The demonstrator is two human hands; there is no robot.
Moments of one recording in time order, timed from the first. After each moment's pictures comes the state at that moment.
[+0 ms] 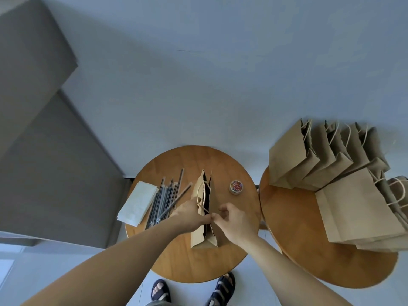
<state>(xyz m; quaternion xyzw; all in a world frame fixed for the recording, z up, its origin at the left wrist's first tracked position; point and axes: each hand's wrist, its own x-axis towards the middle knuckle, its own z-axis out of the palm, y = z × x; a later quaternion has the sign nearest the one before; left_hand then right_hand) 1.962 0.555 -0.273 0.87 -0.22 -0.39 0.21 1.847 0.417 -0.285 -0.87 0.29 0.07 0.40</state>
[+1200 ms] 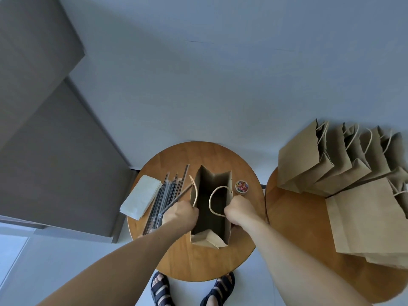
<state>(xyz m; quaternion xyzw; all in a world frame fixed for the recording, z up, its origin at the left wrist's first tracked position) 1.965 0.555 -0.300 0.94 -0.05 -0.31 0.14 1.897 0.386 -0.284 -0.85 0.36 0.24 0.30</state>
